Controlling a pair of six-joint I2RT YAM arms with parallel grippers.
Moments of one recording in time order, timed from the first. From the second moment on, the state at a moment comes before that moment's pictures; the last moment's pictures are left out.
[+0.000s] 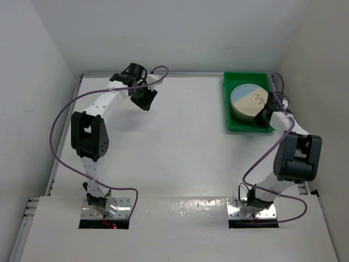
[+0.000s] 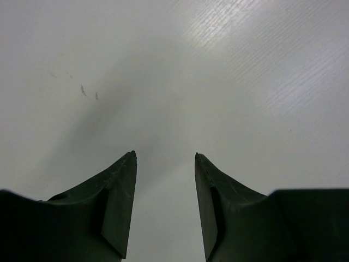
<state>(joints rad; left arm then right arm) -0.26 1.95 1.77 -0.85 0.21 0.39 -0.24 1.61 0.98 -0.34 0.08 0.58</state>
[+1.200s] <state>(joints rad) -0.23 1.79 1.54 -0.80 0.19 0.38 -0.16 0.71 0.50 -0.43 -0.04 0.44</state>
